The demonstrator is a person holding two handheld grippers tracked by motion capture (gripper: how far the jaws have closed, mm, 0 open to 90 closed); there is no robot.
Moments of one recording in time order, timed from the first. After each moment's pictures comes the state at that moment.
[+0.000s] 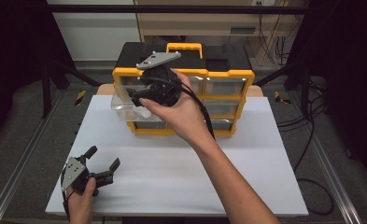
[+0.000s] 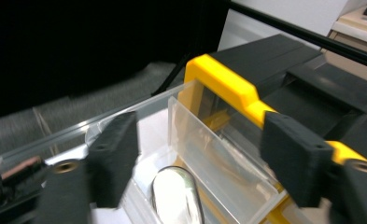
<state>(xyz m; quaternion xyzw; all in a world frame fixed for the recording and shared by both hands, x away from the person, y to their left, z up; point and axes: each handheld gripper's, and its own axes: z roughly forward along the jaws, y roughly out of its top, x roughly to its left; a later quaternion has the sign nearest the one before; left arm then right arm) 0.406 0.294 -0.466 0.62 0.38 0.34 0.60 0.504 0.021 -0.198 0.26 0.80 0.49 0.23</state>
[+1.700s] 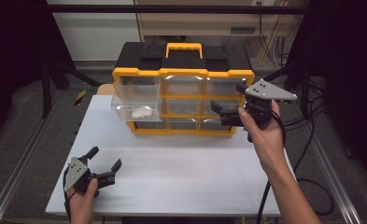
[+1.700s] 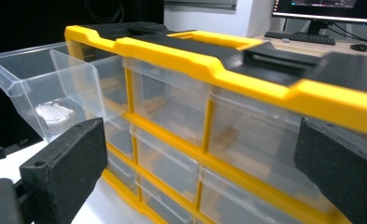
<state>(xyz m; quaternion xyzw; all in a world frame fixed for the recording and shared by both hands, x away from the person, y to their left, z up) 0.406 0.290 -0.467 0.63 0.37 0.34 0.59 0.477 -0.178 -0.259 0.33 0.70 0.57 0.30</state>
